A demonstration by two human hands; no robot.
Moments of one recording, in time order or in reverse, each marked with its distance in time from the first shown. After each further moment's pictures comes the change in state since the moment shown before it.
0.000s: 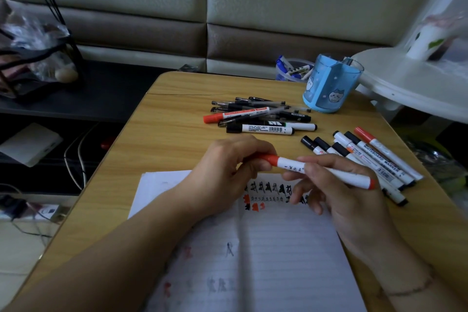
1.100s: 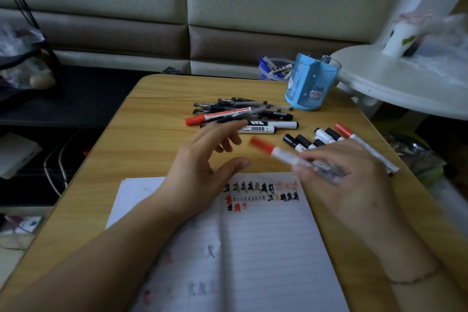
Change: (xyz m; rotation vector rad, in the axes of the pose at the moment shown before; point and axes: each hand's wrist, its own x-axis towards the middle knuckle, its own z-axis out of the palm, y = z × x) left_hand -0.004 -0.008 0.004 0.033 0.152 -0.012; right_hand 0.003 -0.009 -0.037 -0.988 0.126 -0.347
